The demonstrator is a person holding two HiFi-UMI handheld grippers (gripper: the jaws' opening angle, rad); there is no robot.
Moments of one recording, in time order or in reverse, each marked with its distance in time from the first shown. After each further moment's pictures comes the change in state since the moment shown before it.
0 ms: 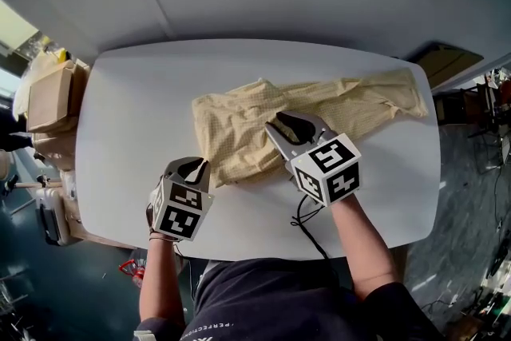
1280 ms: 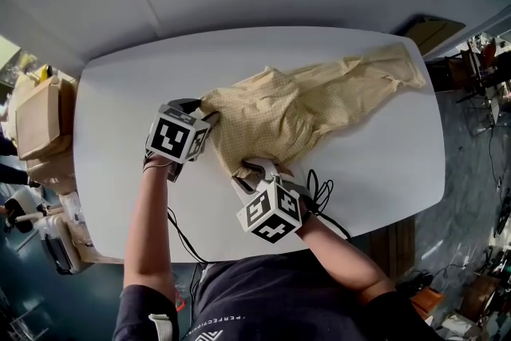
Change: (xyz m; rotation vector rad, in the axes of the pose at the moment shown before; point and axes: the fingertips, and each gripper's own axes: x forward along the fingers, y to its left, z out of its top) left arm 0.079 0.091 0.051 0.060 -0.039 -0.209; right arm 0.073 0.142 -0.104 -0.242 0.363 -0.042
